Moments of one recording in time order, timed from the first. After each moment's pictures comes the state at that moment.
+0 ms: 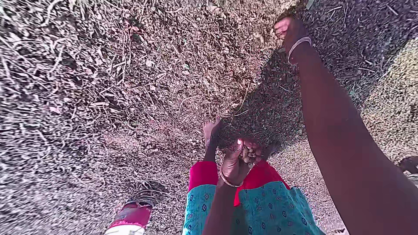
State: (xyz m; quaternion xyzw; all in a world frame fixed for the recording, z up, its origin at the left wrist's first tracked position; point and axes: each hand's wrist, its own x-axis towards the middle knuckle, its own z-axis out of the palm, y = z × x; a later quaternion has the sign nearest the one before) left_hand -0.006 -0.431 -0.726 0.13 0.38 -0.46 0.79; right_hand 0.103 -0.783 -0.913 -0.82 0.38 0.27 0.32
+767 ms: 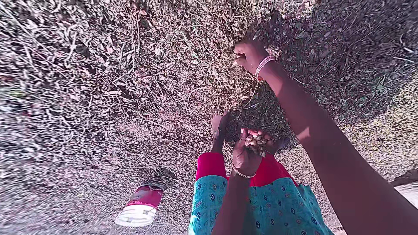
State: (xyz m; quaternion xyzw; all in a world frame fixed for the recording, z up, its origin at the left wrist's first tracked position) left_hand -0.011 -0.447 -0.727 0.14 0.49 -0.38 0.77; right_hand 0.113 -0.635 -0.837 -0.89 -0.04 0.21 0.40
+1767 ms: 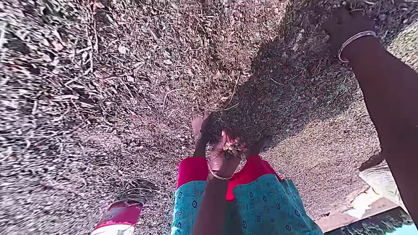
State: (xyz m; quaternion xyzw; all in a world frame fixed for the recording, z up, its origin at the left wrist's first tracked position) left_hand -0.017 -0.436 -0.735 0.15 0.45 -0.43 0.77; right_hand 0.025 -0.895 -0.837 -0.86 0.23 0.46 0.00
